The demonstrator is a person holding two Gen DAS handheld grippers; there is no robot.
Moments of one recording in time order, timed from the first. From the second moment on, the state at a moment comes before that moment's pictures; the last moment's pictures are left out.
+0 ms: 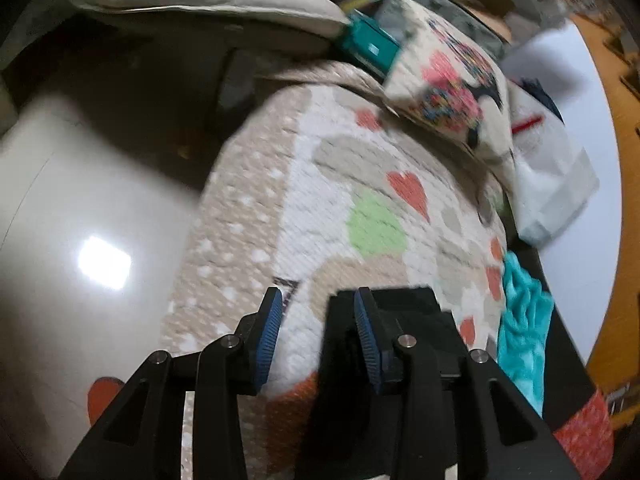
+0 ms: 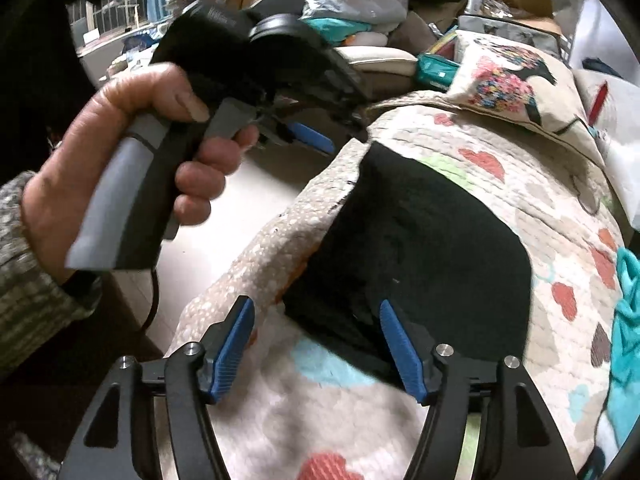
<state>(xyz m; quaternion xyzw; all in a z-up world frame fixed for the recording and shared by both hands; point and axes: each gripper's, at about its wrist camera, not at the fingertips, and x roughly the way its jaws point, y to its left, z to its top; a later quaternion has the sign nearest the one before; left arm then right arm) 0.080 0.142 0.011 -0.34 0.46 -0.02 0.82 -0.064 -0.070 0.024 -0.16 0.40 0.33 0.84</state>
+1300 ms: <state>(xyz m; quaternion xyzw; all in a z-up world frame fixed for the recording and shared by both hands) 0.062 0.064 0.040 -0.13 0.37 0.04 0.92 -0.007 -0.257 0.048 0.06 0.38 0.08 0.92</state>
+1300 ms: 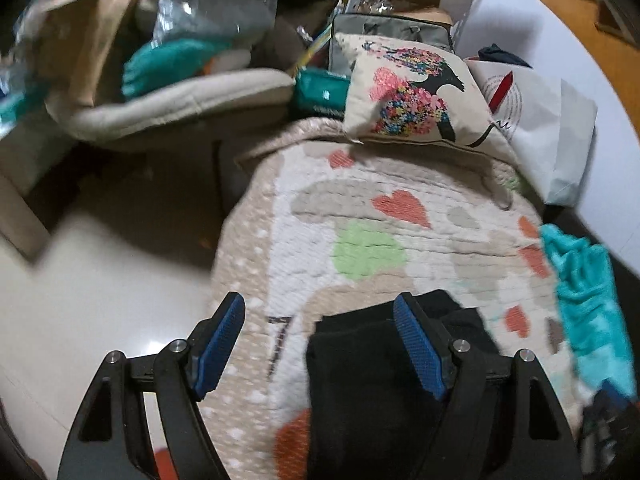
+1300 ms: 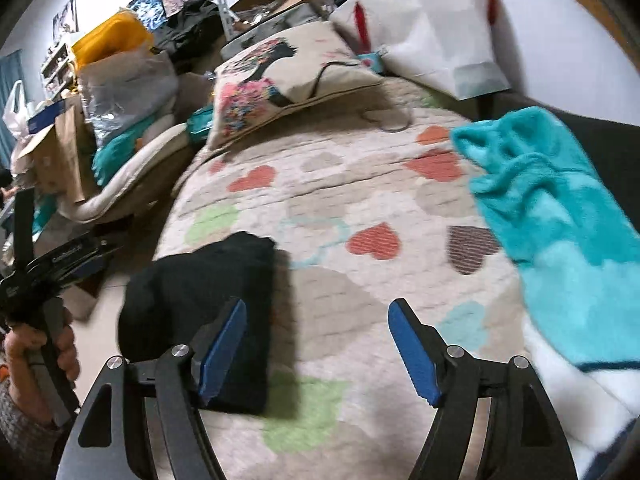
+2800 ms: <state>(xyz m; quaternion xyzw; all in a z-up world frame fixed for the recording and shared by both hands) 0.066 0.064 -0.045 -0.28 0.50 -0.07 0.82 0.099 -0.214 -0.029 0.15 0.51 0.19 0.83</state>
